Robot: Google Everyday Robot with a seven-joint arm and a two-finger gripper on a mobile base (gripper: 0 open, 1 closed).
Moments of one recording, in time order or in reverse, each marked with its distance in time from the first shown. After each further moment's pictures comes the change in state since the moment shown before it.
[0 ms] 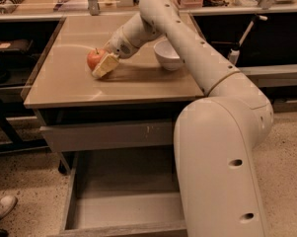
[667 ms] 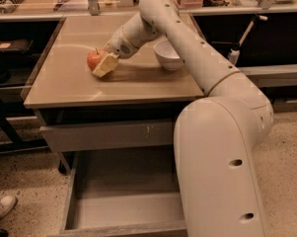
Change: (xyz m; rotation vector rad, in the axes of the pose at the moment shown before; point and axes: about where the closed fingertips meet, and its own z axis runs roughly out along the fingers) arm 0.000 0.000 0.000 0.000 0.000 0.000
